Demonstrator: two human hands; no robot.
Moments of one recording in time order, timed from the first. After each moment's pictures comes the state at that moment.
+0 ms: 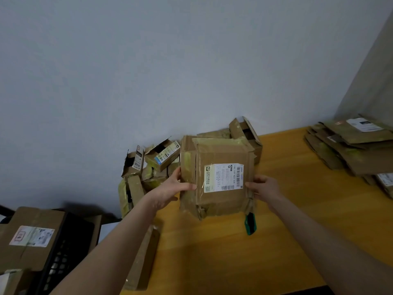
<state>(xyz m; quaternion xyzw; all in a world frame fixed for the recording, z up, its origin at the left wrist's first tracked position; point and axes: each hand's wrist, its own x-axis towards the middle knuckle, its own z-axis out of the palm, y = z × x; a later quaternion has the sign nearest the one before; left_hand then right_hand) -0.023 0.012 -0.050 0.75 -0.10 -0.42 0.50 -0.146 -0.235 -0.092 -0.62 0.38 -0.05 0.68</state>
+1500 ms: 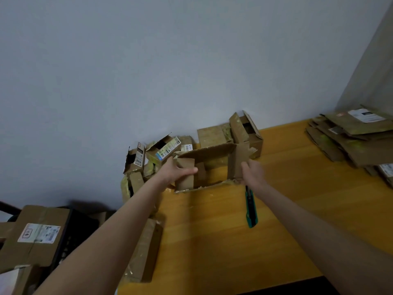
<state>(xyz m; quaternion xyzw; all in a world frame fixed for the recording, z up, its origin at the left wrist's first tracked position) 0.005 0.001 -0.046 0.86 -0.02 -0.31 0.41 -0.121 -0.205 -0.067 -0.74 0.34 -0.08 0.57</state>
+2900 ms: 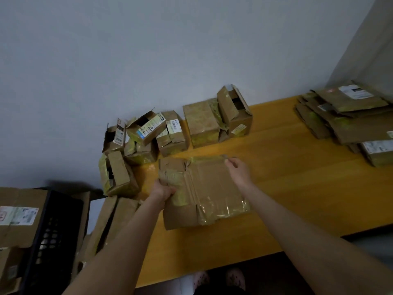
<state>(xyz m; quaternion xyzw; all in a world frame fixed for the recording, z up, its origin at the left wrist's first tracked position) -0.061 0.006 -0.138 0.81 0.19 -0.31 0.46 -0.143 -0.202 -0.136 -0.75 0.39 0.01 0.53</state>
